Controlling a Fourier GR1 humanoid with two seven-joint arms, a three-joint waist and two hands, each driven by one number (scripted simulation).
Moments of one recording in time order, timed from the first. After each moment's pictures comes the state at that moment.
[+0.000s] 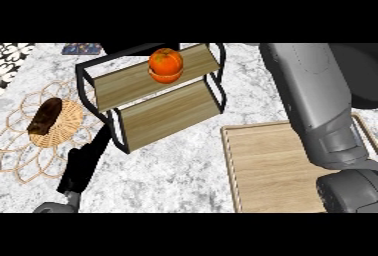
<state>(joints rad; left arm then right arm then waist) -0.03 0.28 -0.18 -1.37 0.05 0.02 0.04 -1.28 -0.12 -0.23 -0.70 0.17 -0.61 0.26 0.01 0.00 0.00</state>
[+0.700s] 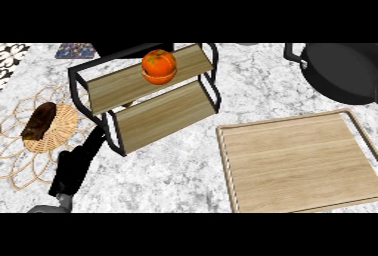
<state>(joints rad) -0.01 0.29 -0.13 -1.37 0.05 0.00 0.02 -0.83 -0.42 -0.28 -1.18 0.06 -0.31 0.39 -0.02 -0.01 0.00</state>
